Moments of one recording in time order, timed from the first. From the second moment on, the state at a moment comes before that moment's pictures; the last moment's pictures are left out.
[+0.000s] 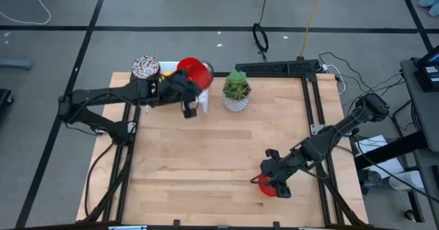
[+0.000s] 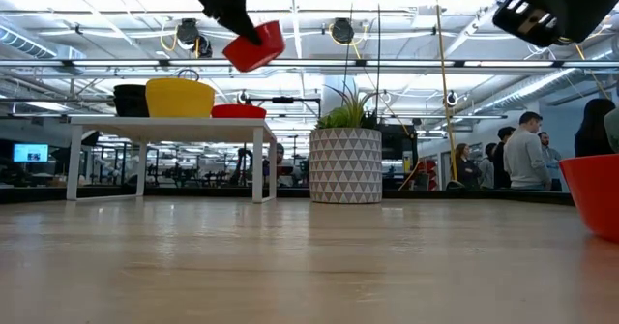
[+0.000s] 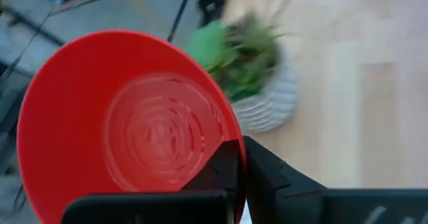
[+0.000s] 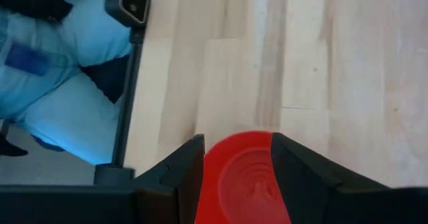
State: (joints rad) left arm 0.20 1.31 1.24 -0.57 -0.33 0.29; right arm 0.57 1.36 0.98 -0.55 -0.03 0.56
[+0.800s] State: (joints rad) left arm 0.61 1.45 1.24 -0.50 -0.12 0.31; right arm 0.47 1.36 0.97 -0.55 -0.03 0.48
